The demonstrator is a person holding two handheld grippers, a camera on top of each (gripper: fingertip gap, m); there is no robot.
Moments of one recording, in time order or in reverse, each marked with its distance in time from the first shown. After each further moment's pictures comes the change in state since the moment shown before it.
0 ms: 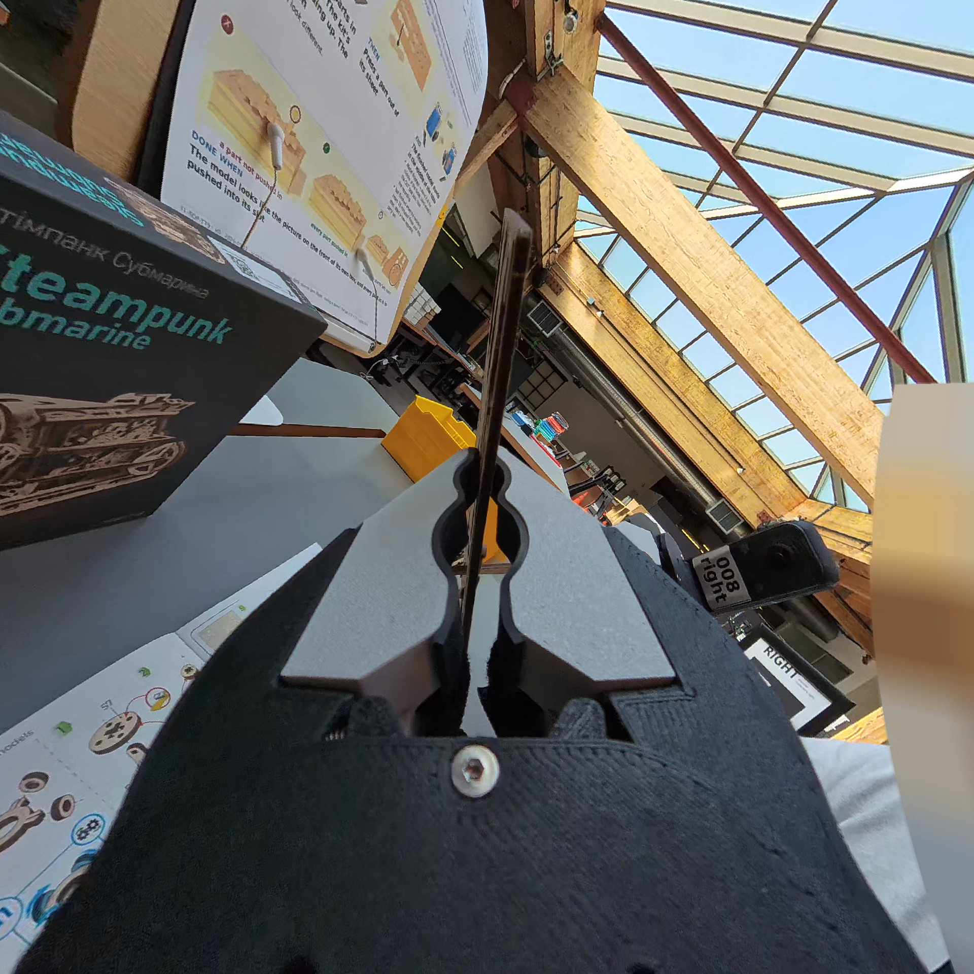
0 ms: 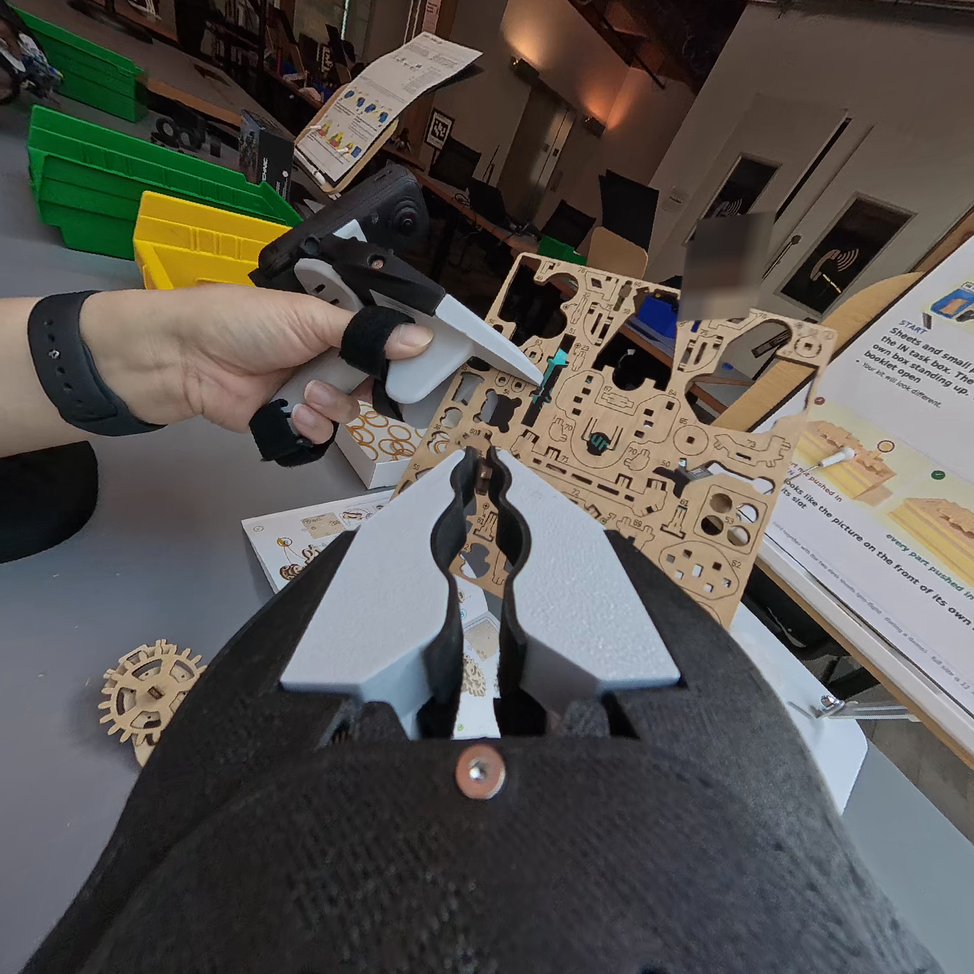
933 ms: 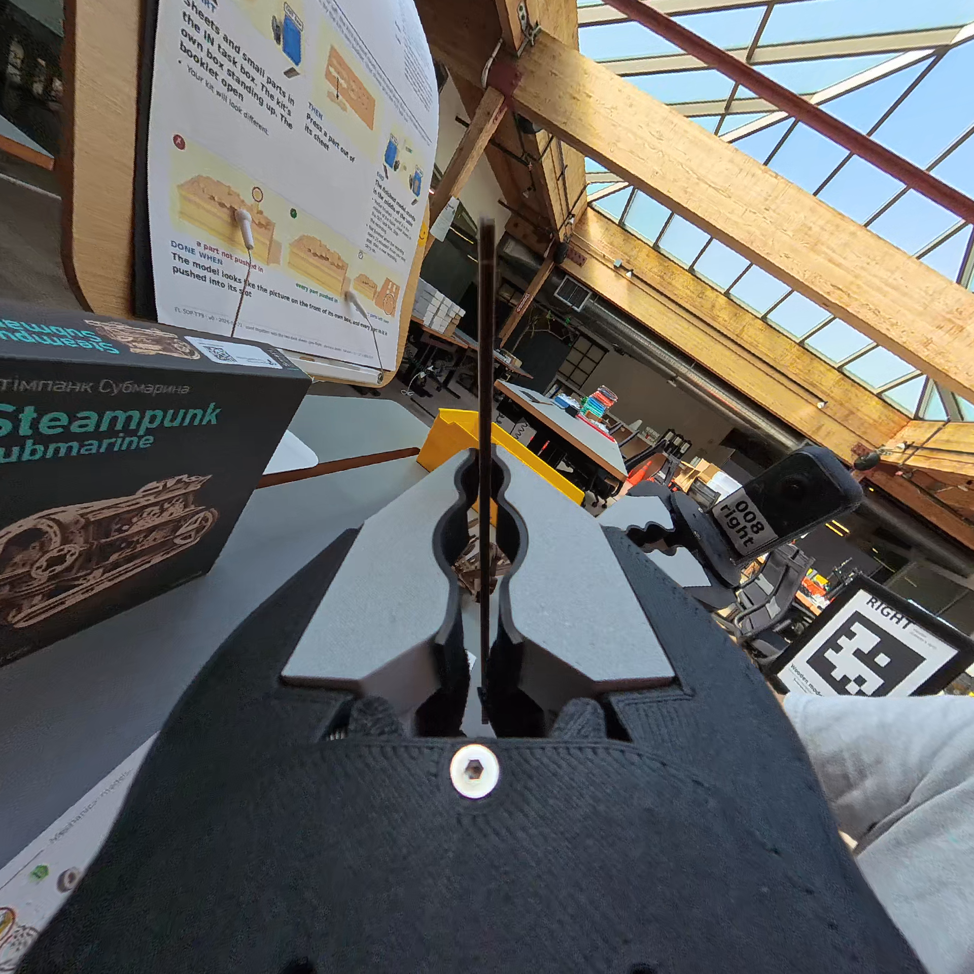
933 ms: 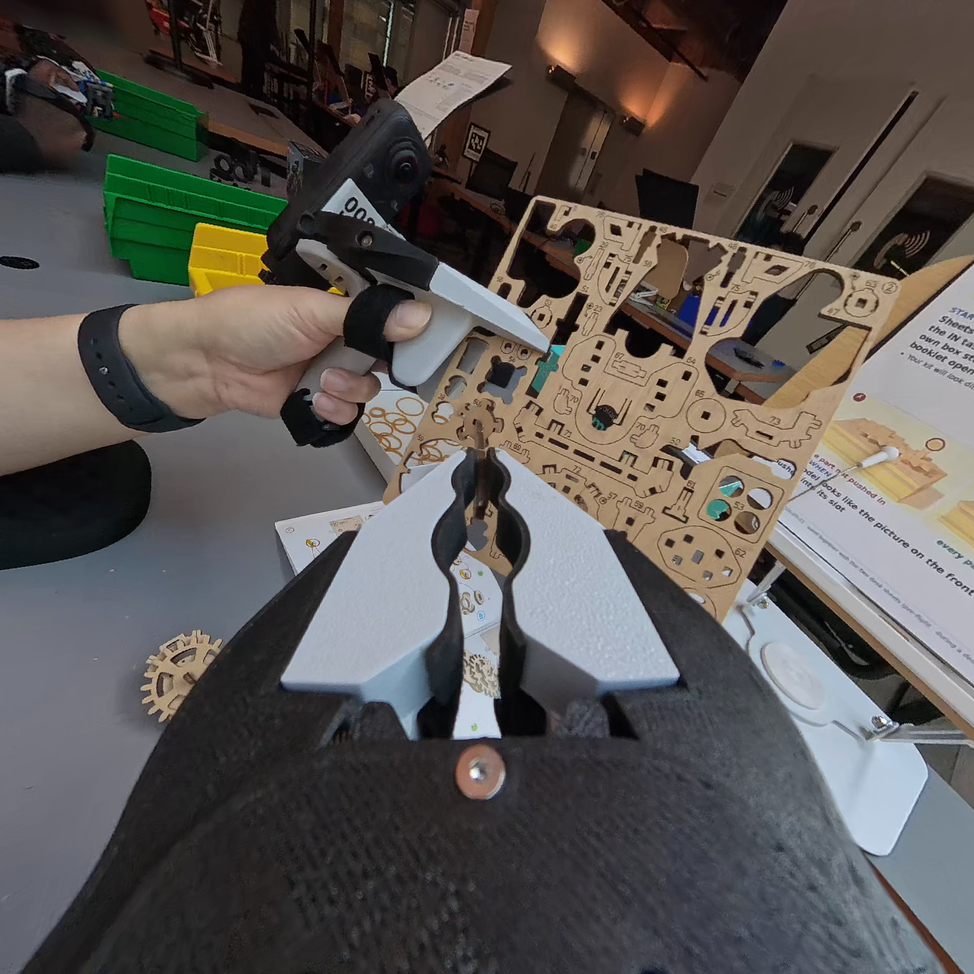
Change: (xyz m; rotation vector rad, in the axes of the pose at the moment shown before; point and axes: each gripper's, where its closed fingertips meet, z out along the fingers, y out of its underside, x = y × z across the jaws) left arm 0.020 -0.007 -0.001 -0.021 -0.019 0.237; right arm 0.002 -0.003 -0.004 0.014 -0.078 0.057
